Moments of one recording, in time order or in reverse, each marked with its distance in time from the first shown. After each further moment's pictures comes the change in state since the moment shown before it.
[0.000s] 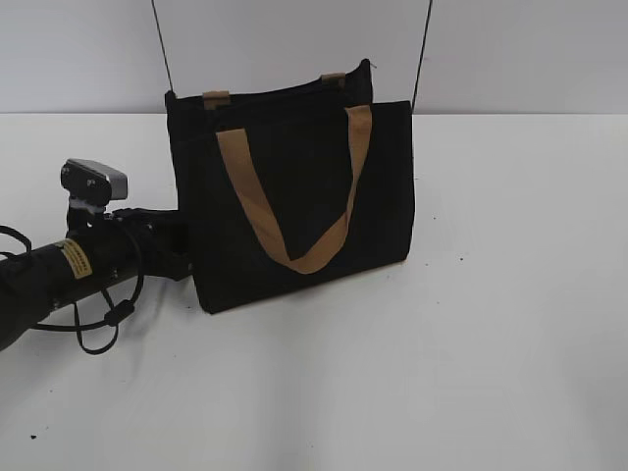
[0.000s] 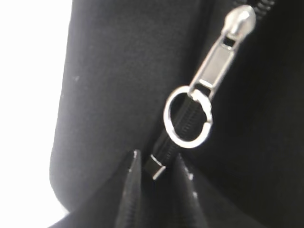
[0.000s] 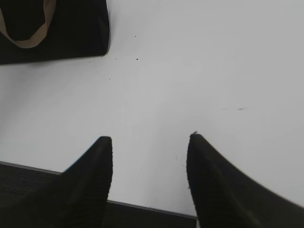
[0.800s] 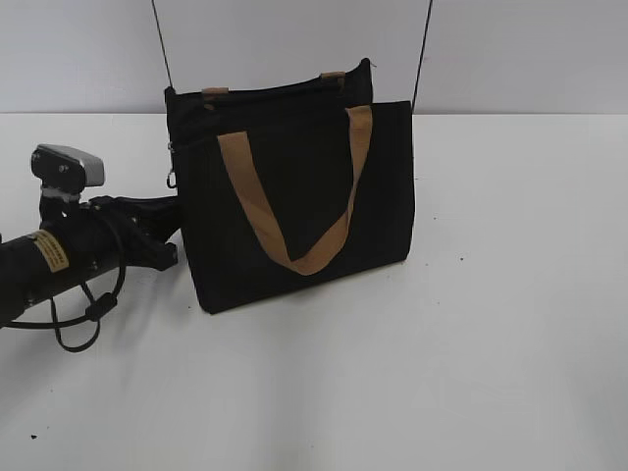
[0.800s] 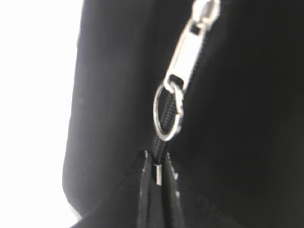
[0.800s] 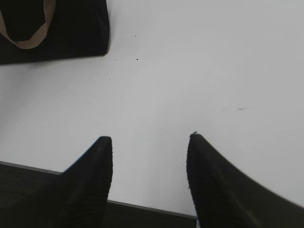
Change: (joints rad) left arm 0.000 -0.116 0.082 -0.038 0.014 0.000; right arm 0.000 0.000 0.000 0.000 0.000 0.000
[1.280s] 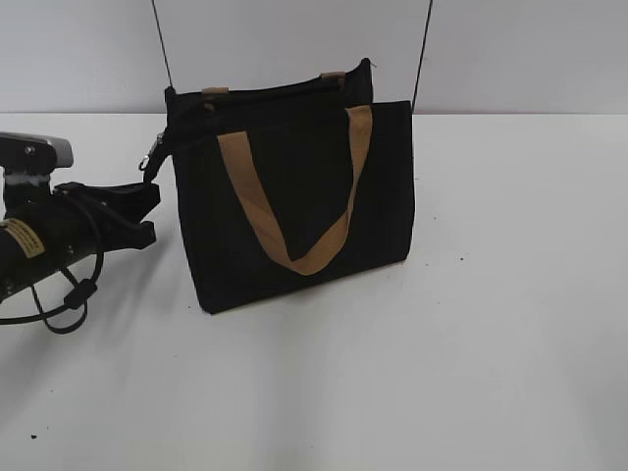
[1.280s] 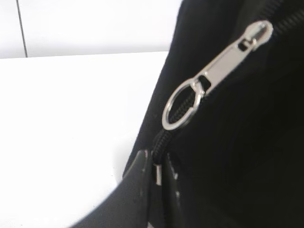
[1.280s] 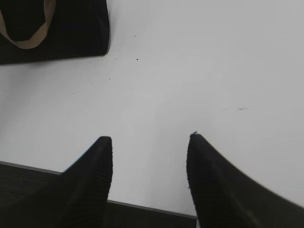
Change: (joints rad) left arm 0.000 -0.125 0.061 -0.177 0.111 0.000; right arm 0.000 0.000 0.000 0.000 0.000 0.000
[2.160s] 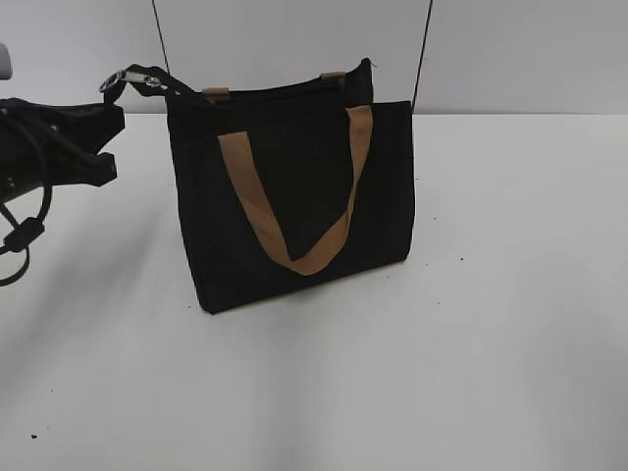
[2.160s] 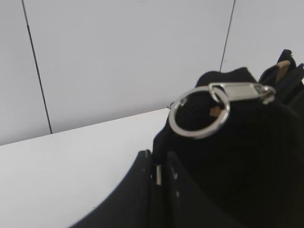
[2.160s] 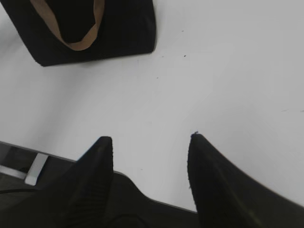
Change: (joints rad) left arm 0.000 -0.361 0.001 0.038 0.238 0.000; right arm 0.000 0.167 -0.017 0.195 -0.038 -0.049
